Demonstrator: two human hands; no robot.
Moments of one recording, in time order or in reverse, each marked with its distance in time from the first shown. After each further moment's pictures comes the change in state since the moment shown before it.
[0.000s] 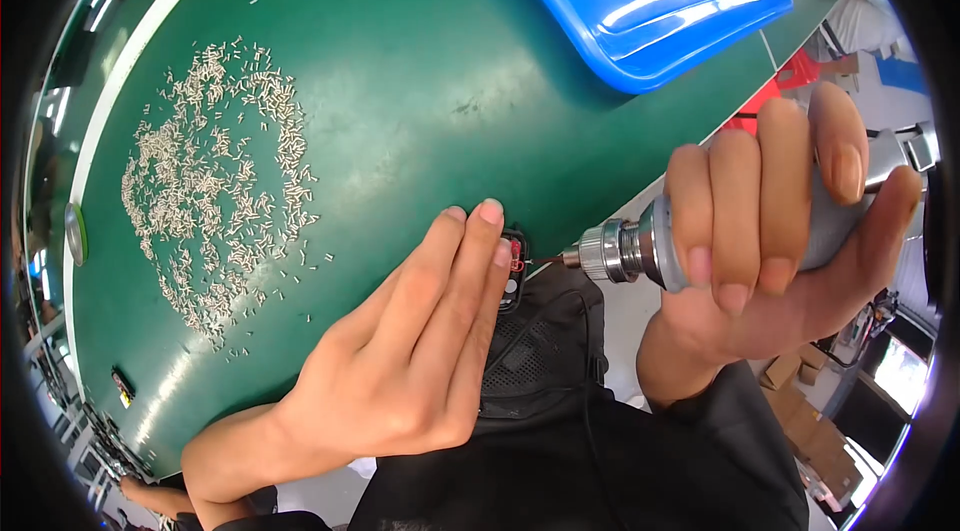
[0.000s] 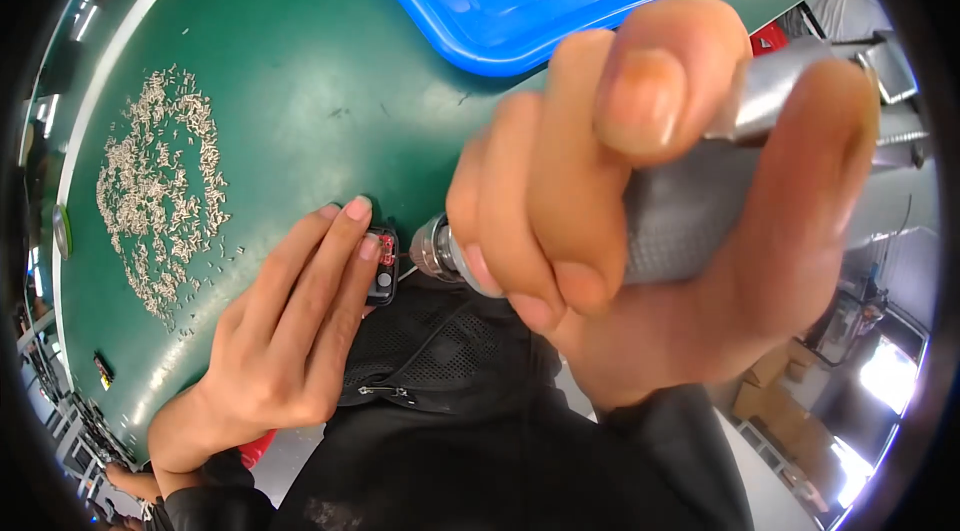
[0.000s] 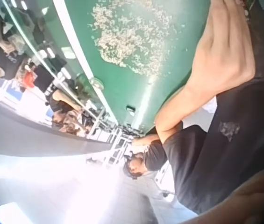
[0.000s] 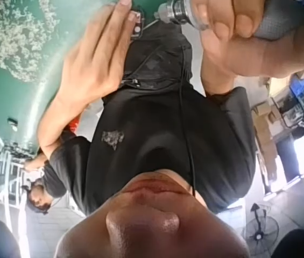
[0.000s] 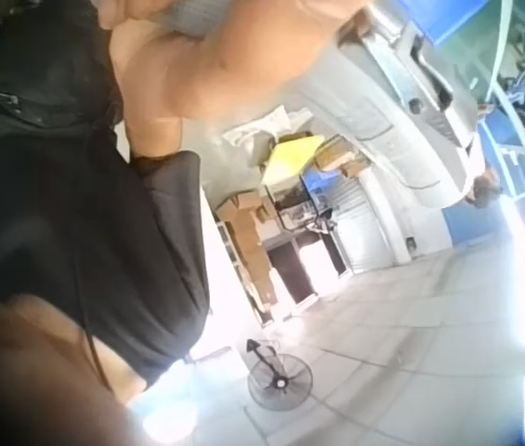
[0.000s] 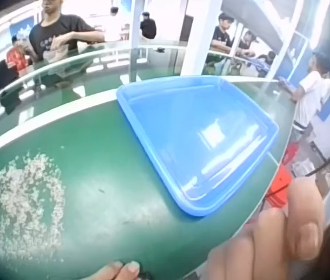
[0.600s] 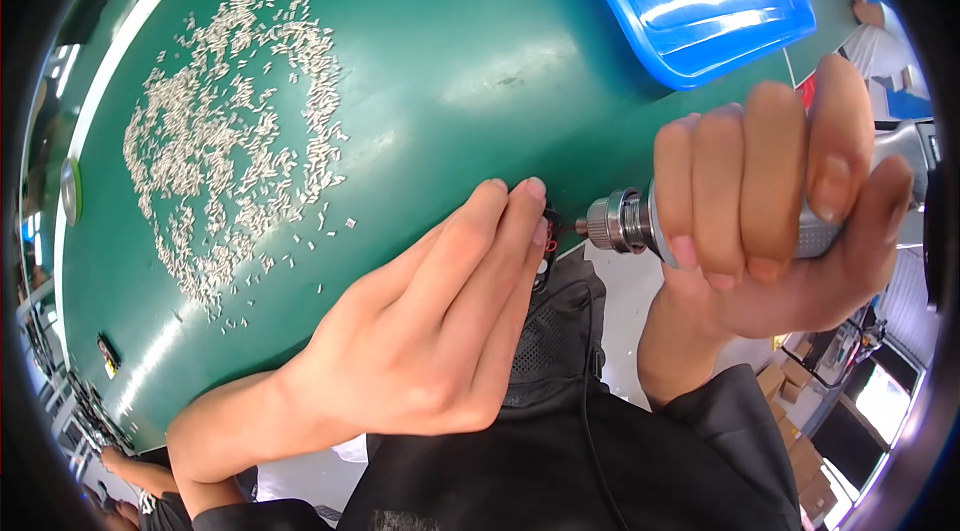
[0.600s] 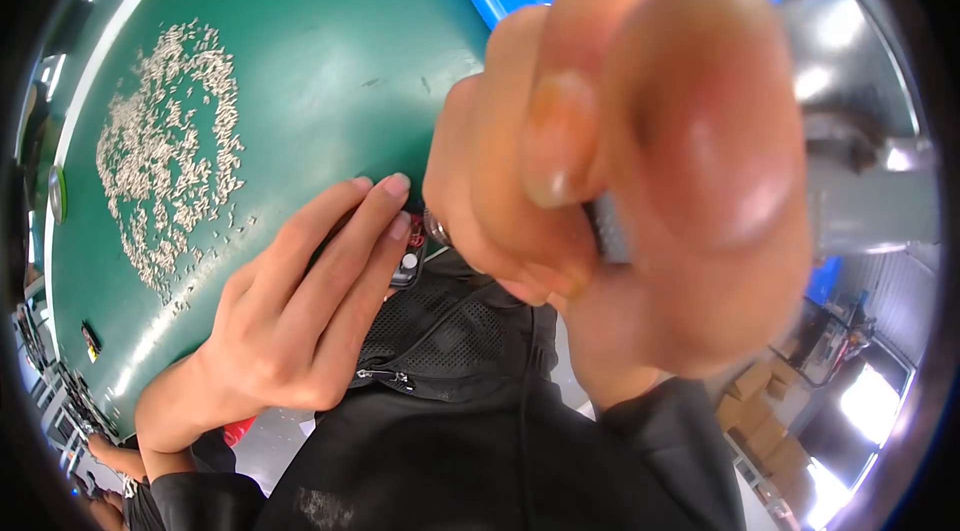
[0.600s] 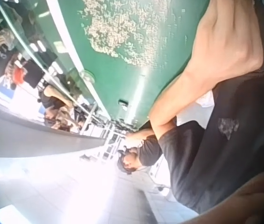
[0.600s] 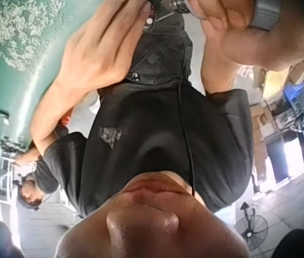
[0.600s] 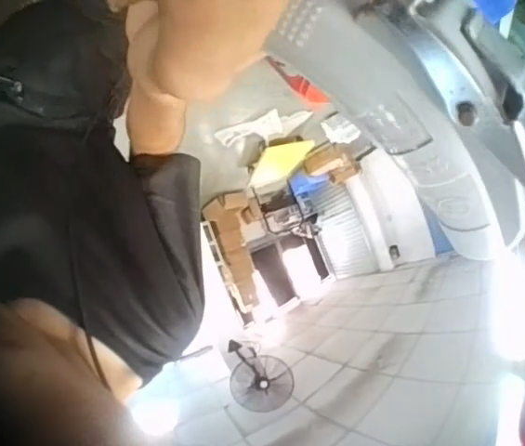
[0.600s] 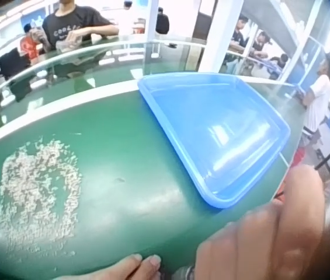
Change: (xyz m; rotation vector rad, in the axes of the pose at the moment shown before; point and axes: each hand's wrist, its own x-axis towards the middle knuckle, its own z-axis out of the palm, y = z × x) left_hand 0.000 0.001 0.011 -0.022 0.123 -0.008; right_hand 0.019 0.016 -0.004 -0.081 -0.276 0.047
